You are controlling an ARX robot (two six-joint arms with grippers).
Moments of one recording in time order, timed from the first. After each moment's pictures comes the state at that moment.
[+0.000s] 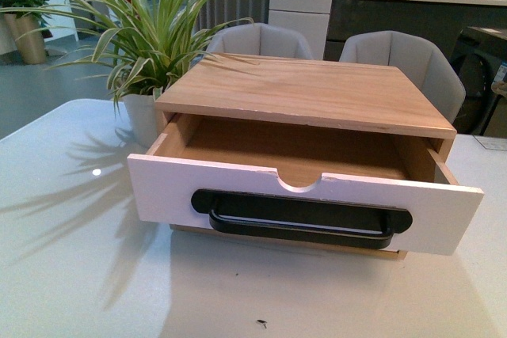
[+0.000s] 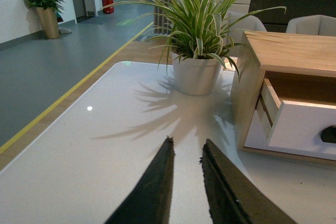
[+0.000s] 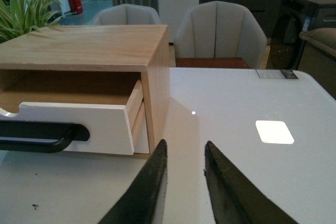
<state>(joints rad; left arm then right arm) 0.00 0.01 0.01 0.00 0.00 -0.01 0.00 0.01 0.03 0.00 0.00 0.00</state>
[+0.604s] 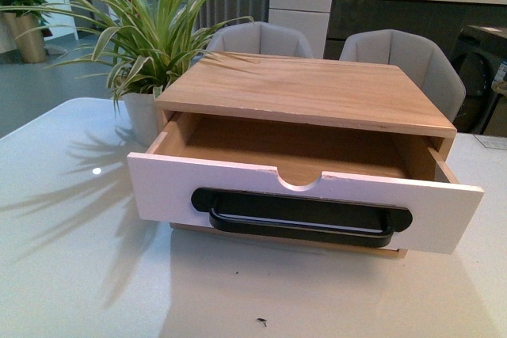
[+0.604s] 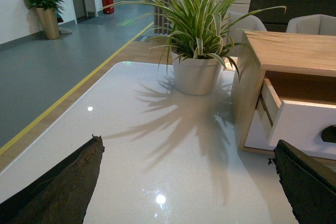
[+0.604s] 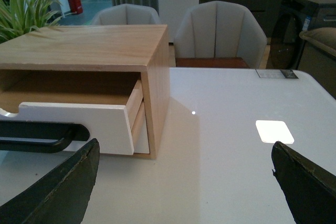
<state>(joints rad) 0.00 0.01 0.01 0.00 0.00 -0.01 0.00 0.01 0.03 0.00 0.00 0.00</state>
